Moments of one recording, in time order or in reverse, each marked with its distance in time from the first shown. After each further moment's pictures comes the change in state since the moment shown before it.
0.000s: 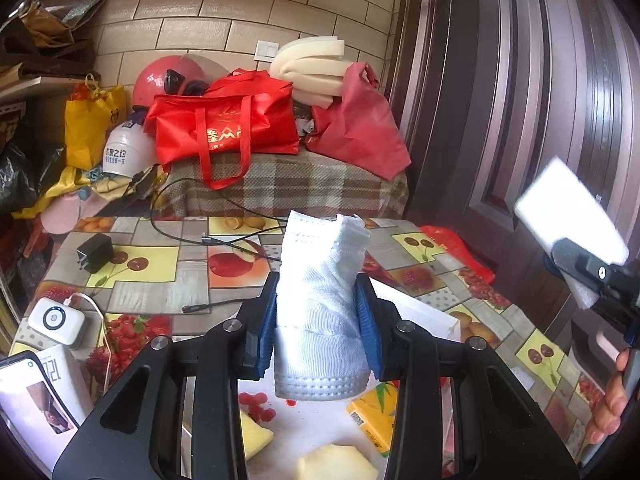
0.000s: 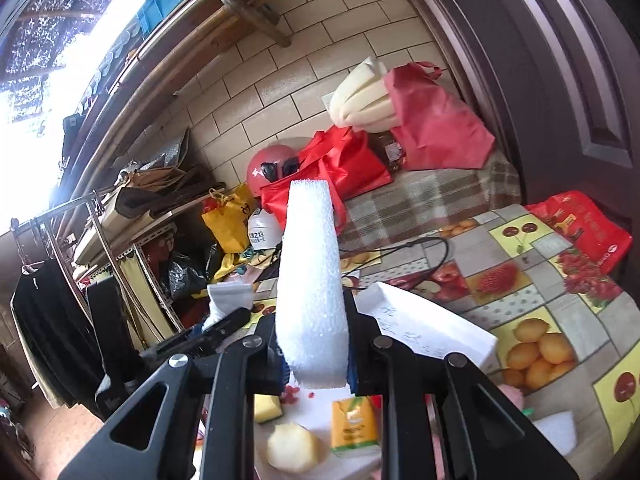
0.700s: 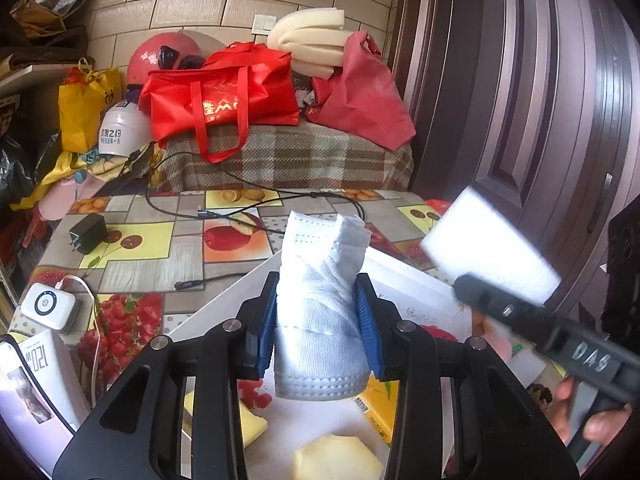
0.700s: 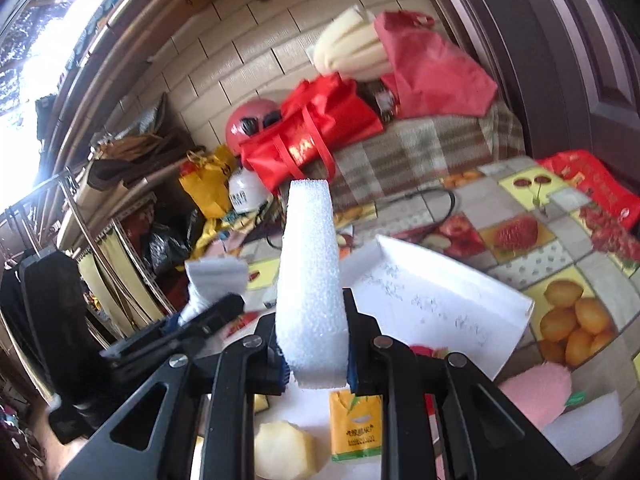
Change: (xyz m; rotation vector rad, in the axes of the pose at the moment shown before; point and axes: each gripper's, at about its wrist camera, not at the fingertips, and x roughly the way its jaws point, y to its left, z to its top) left arm 0.026 -0.004 -0.013 0.009 0.094 0.011; right arm 0.066 -0.006 -0.036 0.042 0.168 -0.059
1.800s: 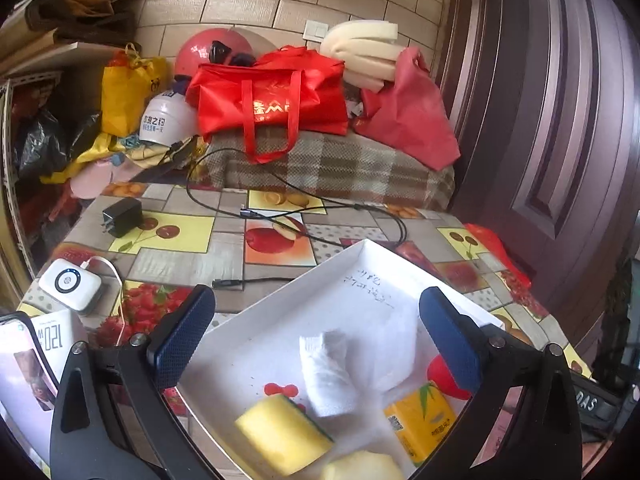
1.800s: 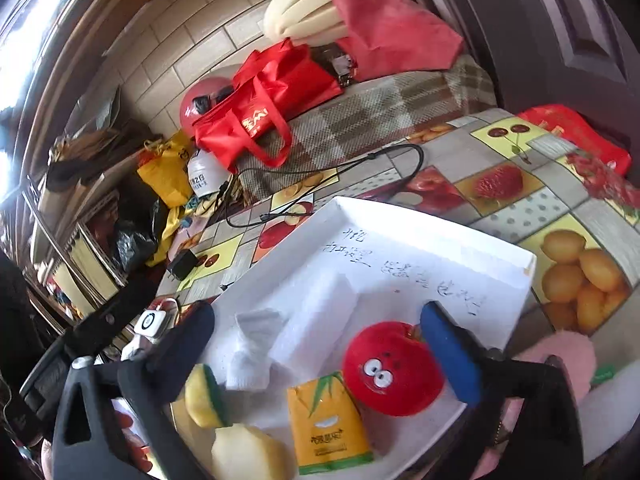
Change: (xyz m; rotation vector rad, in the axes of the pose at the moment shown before) left arm 0.001 0.028 -0.005 -0.113 -0.056 0.112; right arm 0.025 -0.024 -0.013 0.093 0.046 -0.095
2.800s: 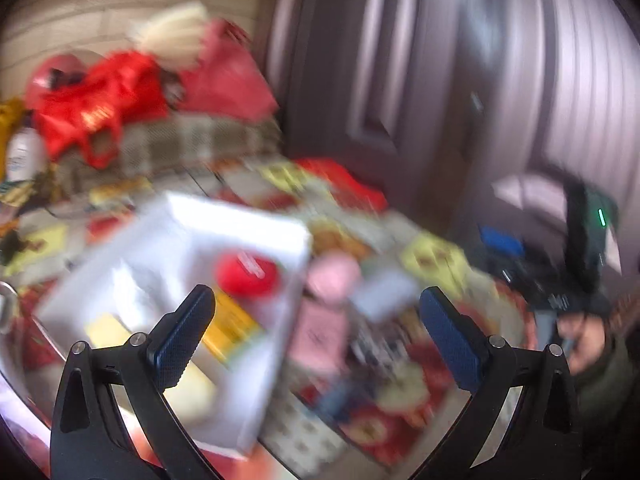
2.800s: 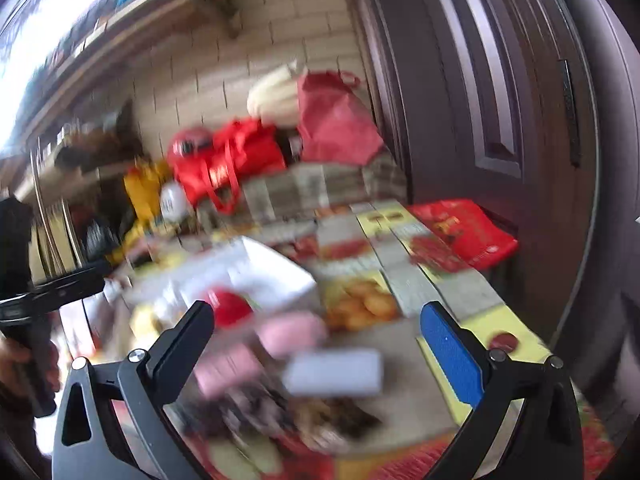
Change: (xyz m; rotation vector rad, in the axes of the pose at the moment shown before) left arm -0.080 -0.126 -0.082 0.342 0.174 -0.466; right arm -0.177 -0.091 -0.040 -0.271 -0.174 -0.219
